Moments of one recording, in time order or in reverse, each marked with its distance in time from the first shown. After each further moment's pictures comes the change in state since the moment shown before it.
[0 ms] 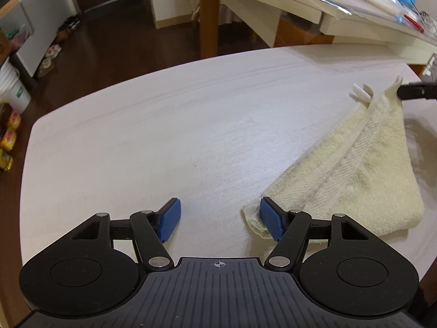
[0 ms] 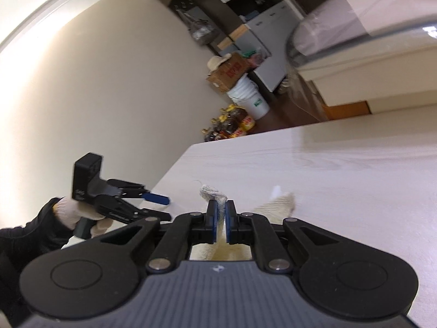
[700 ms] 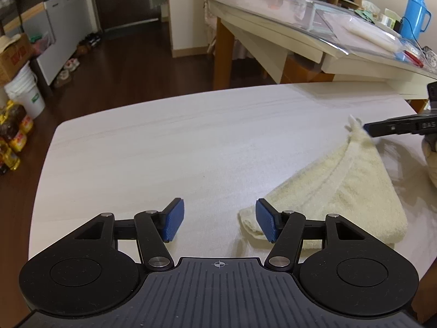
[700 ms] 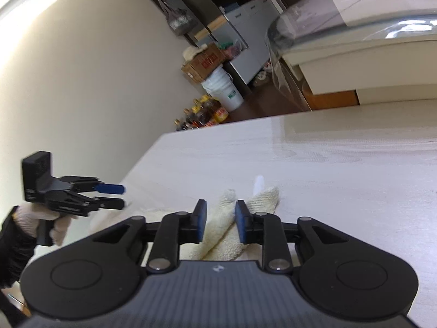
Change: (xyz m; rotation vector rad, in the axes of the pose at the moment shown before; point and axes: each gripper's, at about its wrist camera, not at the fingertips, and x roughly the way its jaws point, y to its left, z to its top) left arm -0.035 -0.002 -0.018 -0.058 -0.157 0.020; right arm 0.030 0.013 0.009 -0.025 0.049 -0.148
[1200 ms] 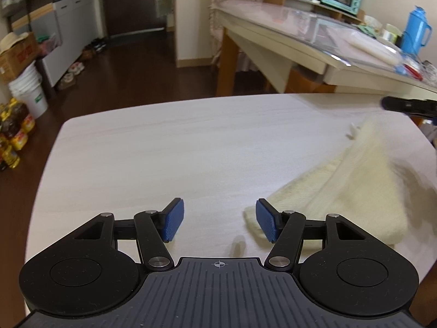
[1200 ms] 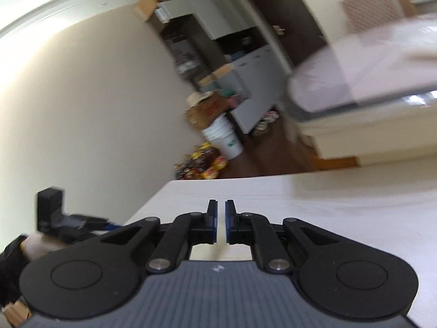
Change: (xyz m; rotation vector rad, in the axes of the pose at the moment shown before) left arm -0.001 -0.003 -0.010 -0.010 -0.066 -0.036; right arm -0.040 0.023 0.007 -0.025 -0.236 -0.051
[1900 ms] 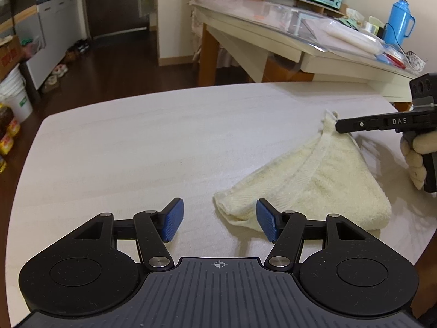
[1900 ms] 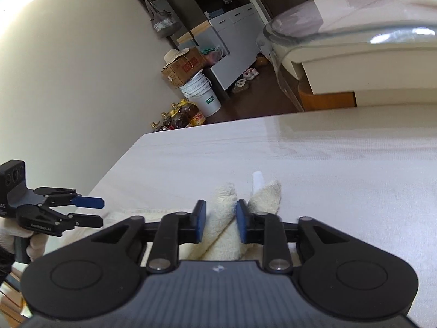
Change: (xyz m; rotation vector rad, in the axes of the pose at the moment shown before) left arm 0.001 -0.007 -0.015 0.000 0.002 -0.026; right arm 0.038 0.005 -0.020 -0.033 0.181 -0.058
